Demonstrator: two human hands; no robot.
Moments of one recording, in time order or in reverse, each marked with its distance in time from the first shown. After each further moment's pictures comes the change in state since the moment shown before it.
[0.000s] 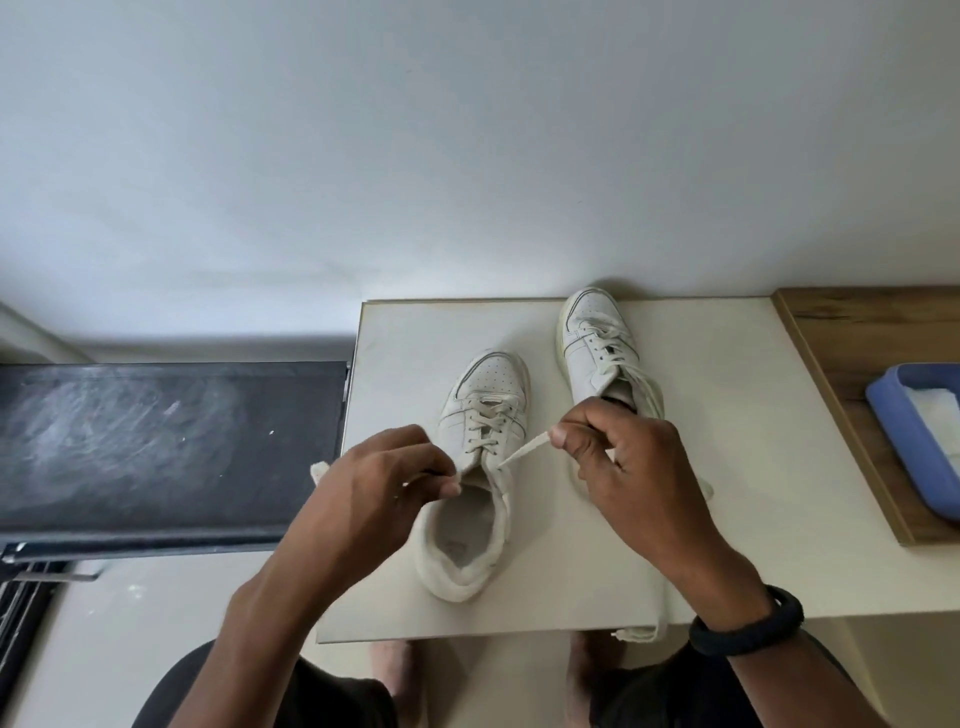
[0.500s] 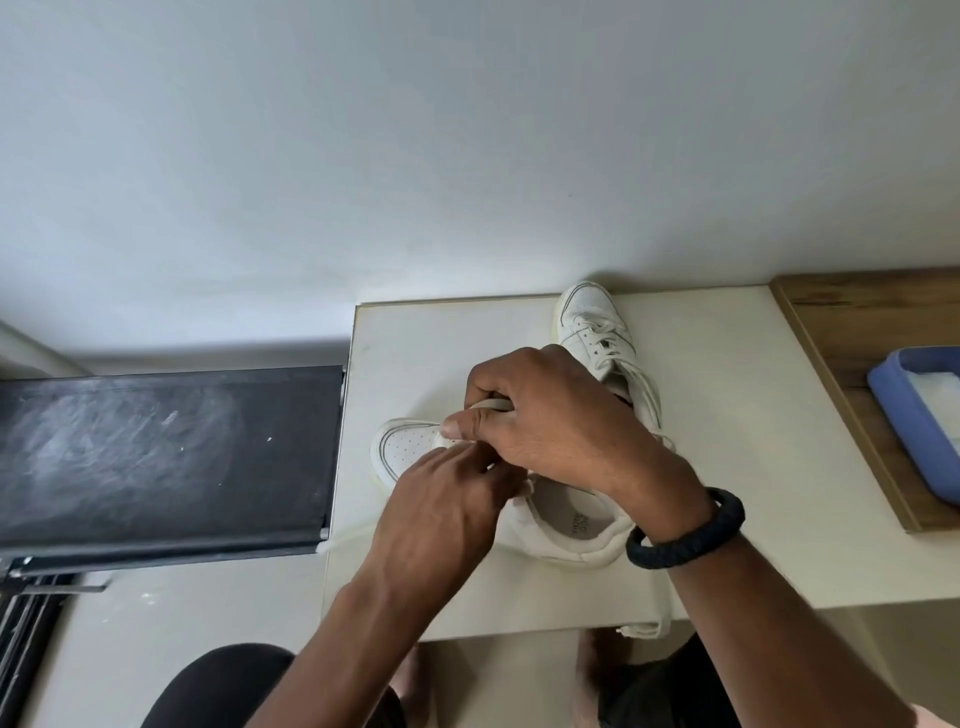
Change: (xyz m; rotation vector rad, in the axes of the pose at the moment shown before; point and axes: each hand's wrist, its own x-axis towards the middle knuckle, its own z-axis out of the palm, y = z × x) left_hand 0.015 0.043 0.043 0.299 0.064 0.244; right_hand 0.058 -0.060 0.005 -0.124 -0.408 -0.033
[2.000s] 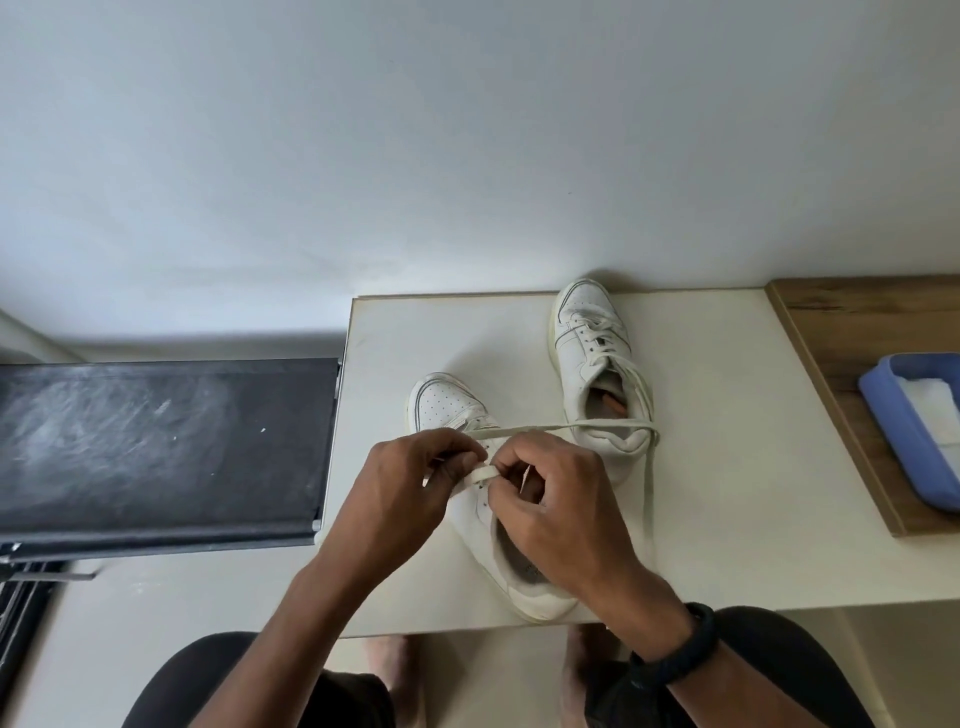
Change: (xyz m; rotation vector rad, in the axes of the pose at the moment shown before) left_hand -0.006 -0.023 -0.005 -0.490 -0.082 -0.535; right_hand -0.062 0.024 0.062 0.227 0.284 0.148
